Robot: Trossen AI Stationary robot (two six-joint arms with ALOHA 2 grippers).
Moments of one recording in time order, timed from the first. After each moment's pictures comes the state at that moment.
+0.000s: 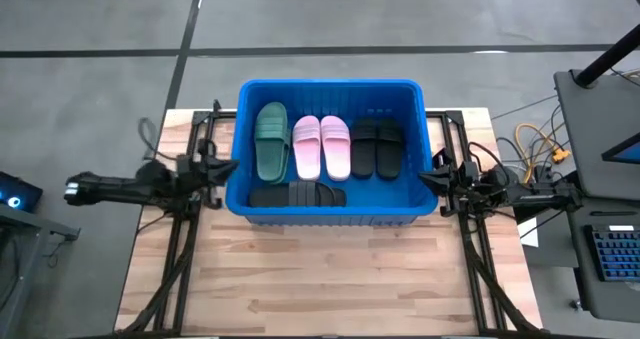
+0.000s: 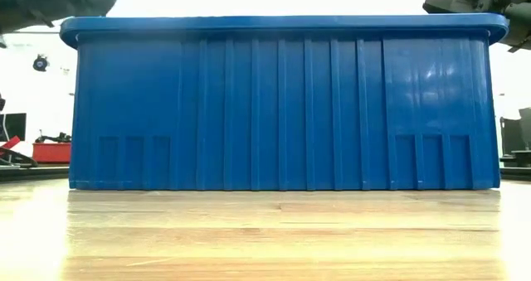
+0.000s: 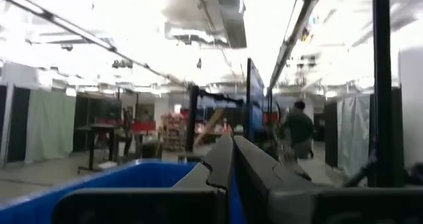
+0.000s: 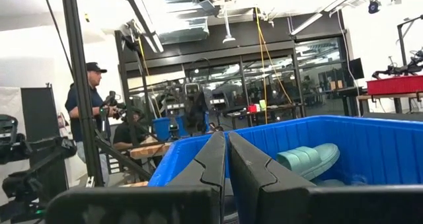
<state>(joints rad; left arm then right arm) -0.04 0.26 0.14 0.55 -0.24 0.06 0.04 0.00 0.01 0.35 0.14 0.12</state>
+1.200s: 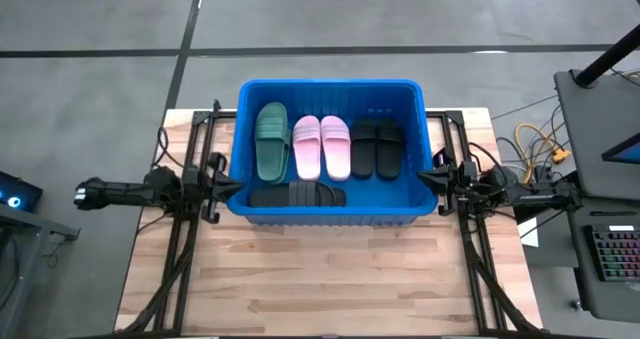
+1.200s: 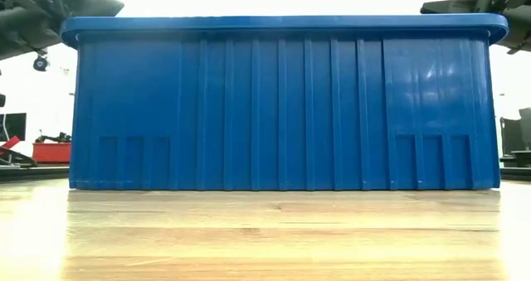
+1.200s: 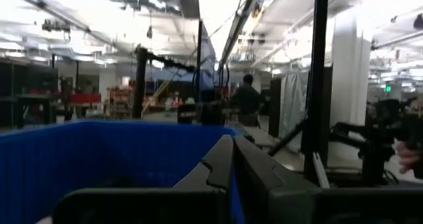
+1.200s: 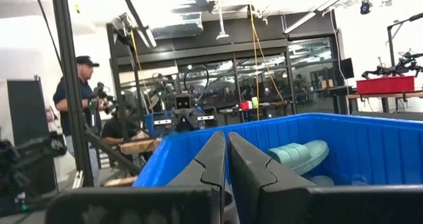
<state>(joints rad) -0.04 0.10 0.01 0.38 -0.04 -0.05 0.04 0.01 0.01 0.34 0.16 0.09</state>
